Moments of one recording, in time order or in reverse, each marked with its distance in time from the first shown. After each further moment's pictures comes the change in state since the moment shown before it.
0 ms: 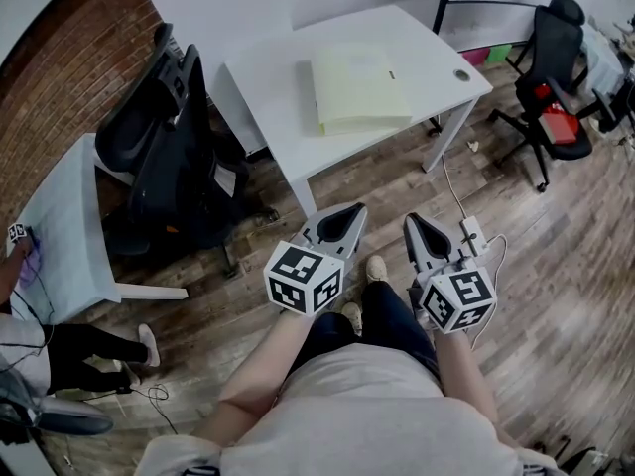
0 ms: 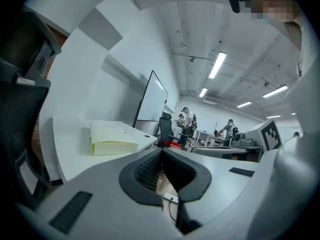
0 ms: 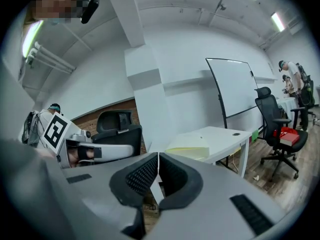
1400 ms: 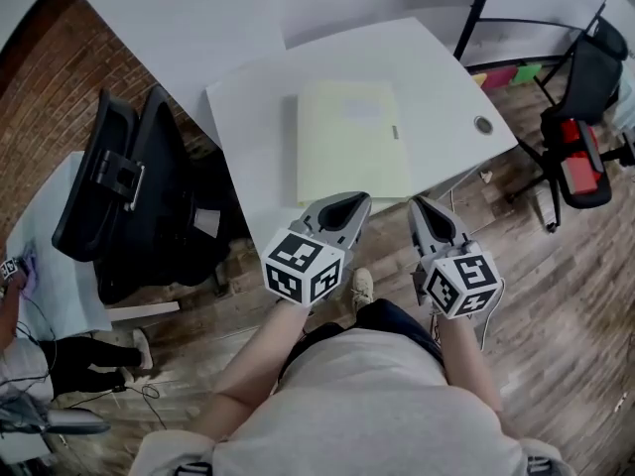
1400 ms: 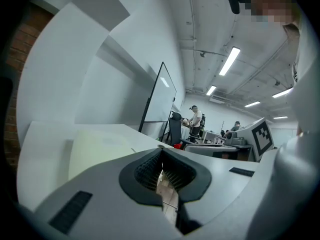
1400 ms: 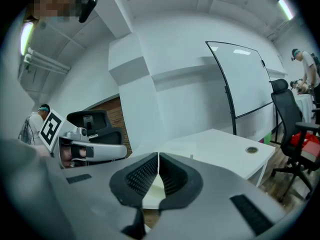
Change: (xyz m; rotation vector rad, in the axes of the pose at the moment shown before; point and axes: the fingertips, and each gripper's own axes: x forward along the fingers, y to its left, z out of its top) left arm 0.204 0.124 0.079 -0.021 0.029 0.034; right arm 0.197 -0.171 0.073 -0.009 0.049 0.069
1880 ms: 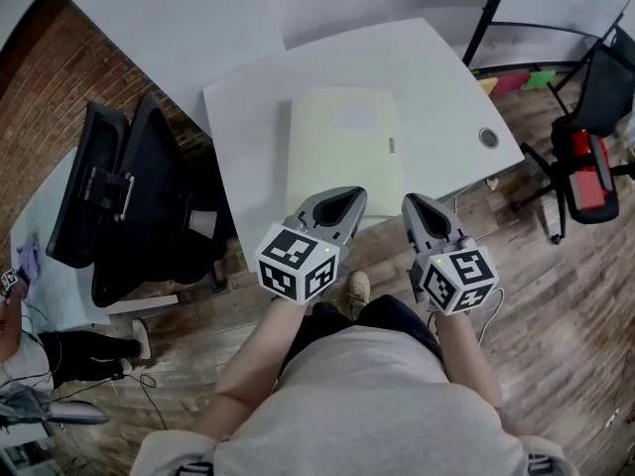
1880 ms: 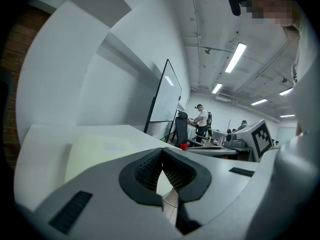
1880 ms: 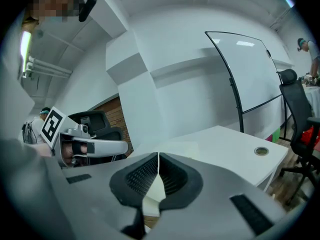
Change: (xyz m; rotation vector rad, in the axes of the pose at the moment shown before) left arm 0.042 0.025 0.017 -0.004 0.012 0.067; right arm 0.040 -0.036 0.006 0.019 0.035 0.080
